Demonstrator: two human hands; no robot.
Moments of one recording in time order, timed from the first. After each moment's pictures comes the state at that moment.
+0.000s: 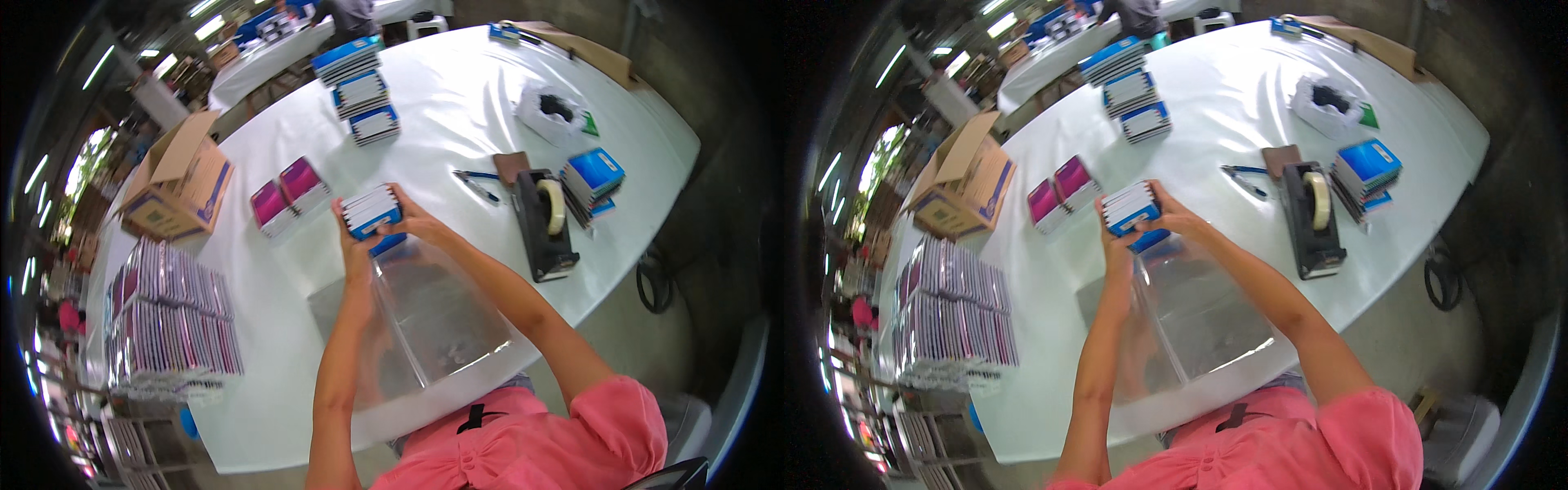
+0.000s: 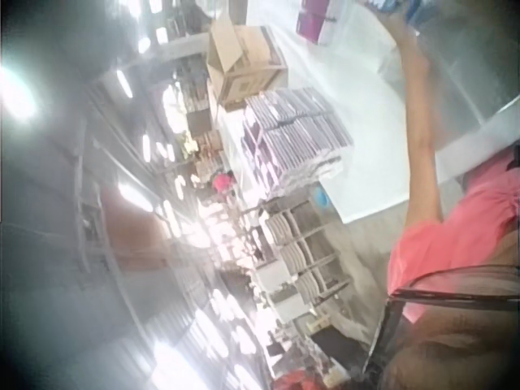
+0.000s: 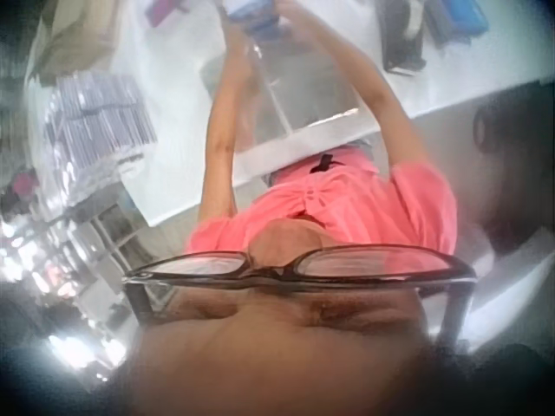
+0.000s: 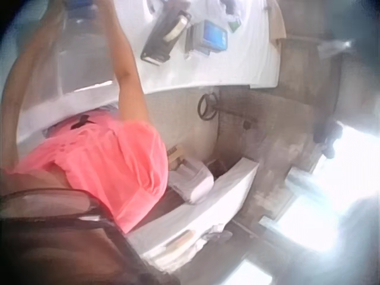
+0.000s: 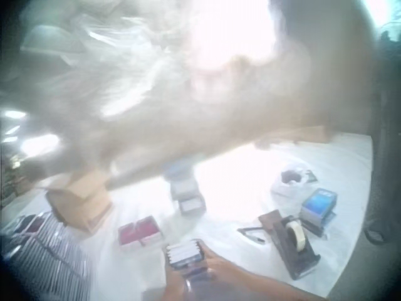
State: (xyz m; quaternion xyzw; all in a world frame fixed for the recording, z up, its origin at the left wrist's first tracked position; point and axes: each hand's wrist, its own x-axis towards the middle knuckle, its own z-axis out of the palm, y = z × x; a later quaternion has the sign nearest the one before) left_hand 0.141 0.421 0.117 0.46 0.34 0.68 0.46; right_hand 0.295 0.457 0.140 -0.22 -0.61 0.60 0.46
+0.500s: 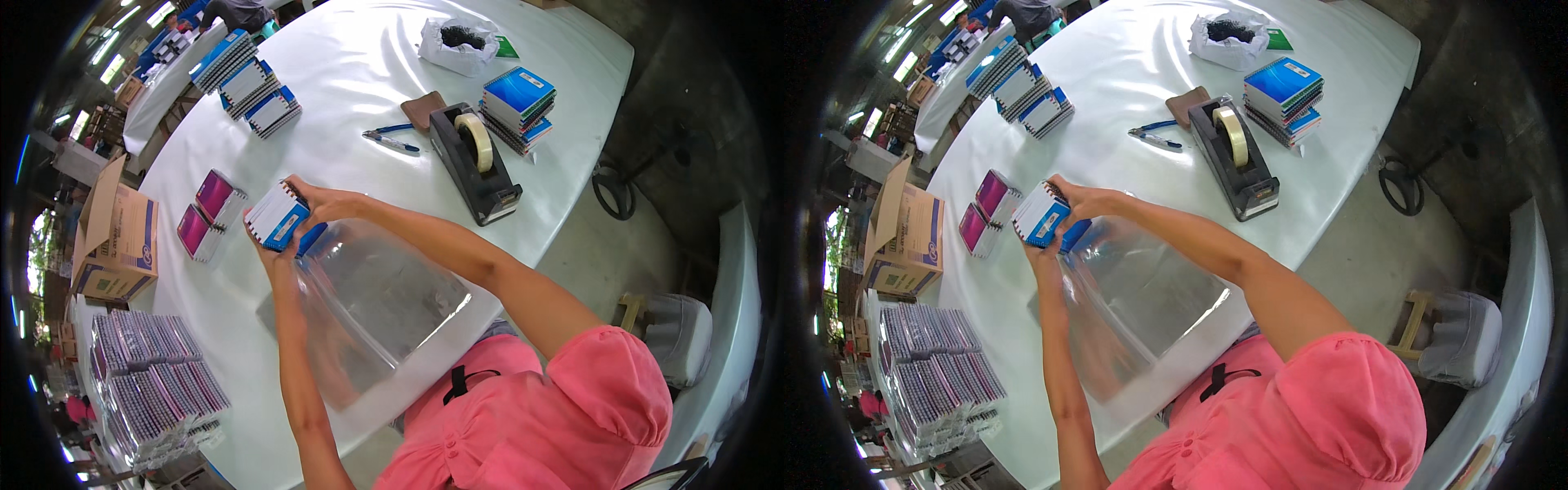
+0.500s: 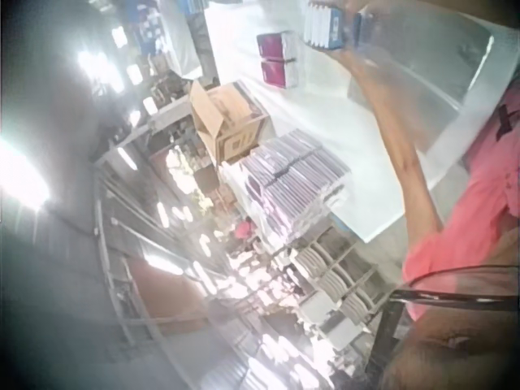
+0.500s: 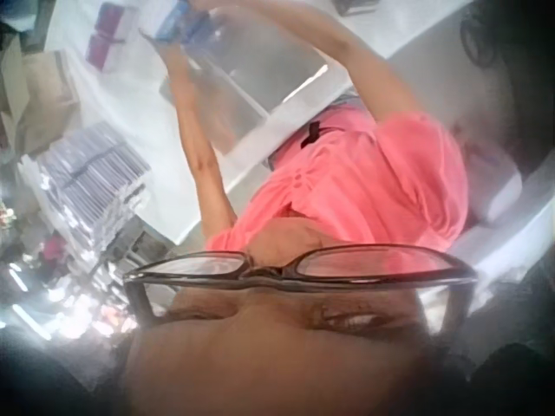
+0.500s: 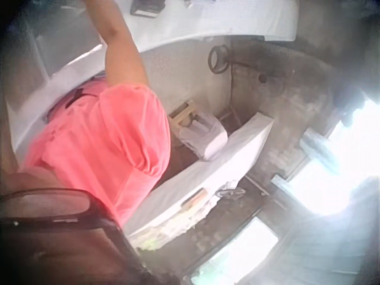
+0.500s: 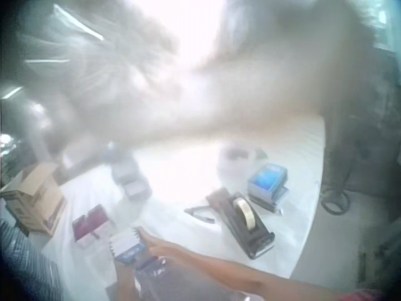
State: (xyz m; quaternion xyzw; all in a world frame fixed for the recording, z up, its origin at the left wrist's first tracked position) left_hand 0.119 0.412 0.129 0.52 0.38 0.64 0.42; right_hand 0.285 0.466 0.131 -0.18 -0.72 0.55 0.39
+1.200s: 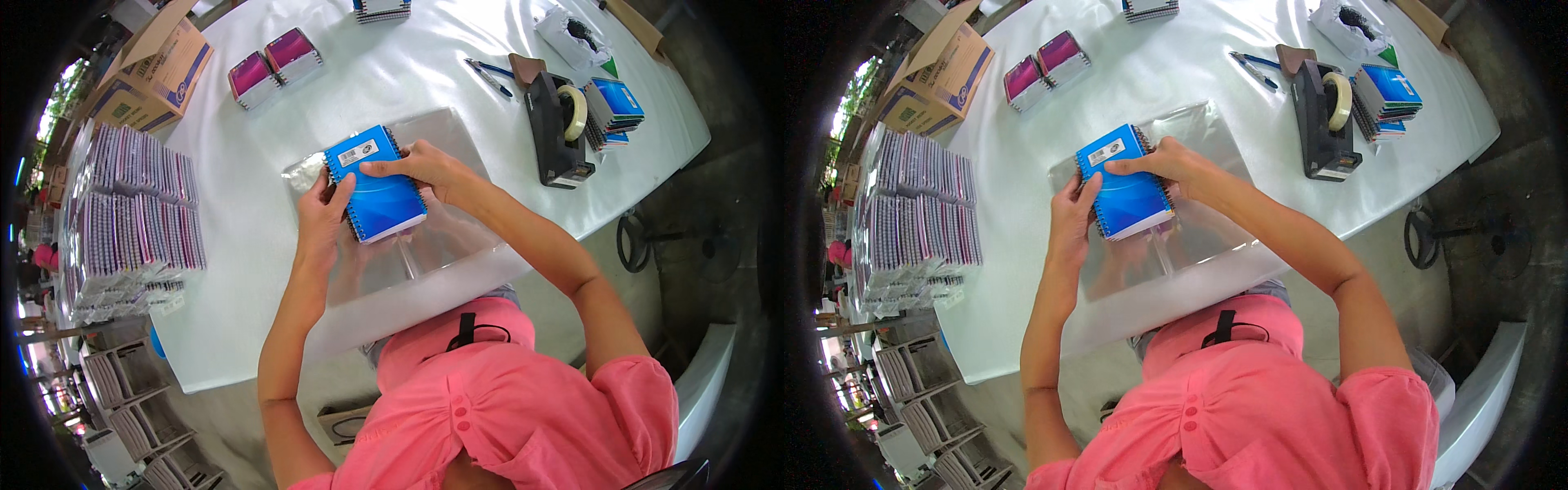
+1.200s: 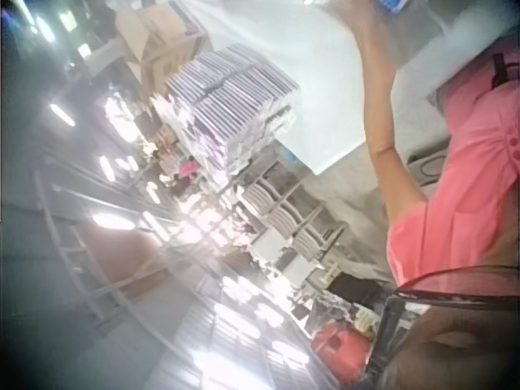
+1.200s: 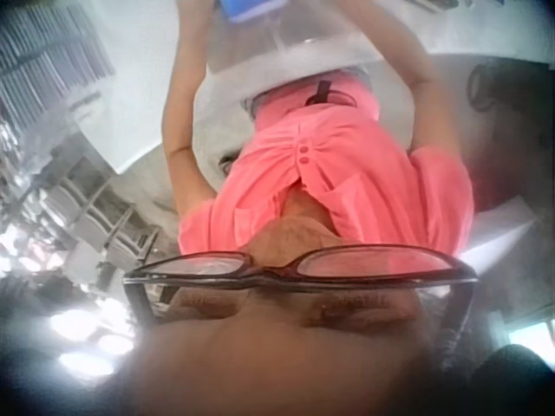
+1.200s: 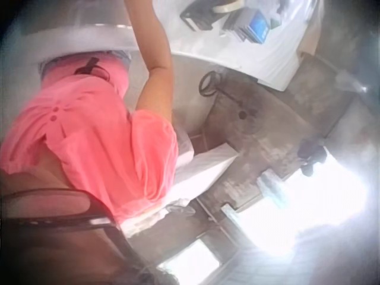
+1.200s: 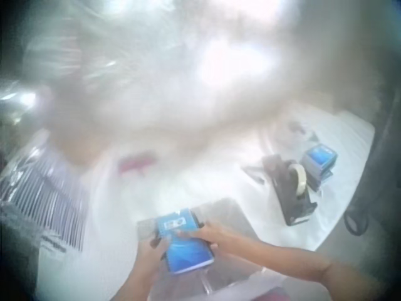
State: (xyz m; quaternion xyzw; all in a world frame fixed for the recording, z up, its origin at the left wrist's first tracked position) left_hand 0.112 0.244 0.163 0.35 0.55 0.51 0.57; right_hand 0.288 0.324 0.157 -0.49 -0.46 0.72 0.21
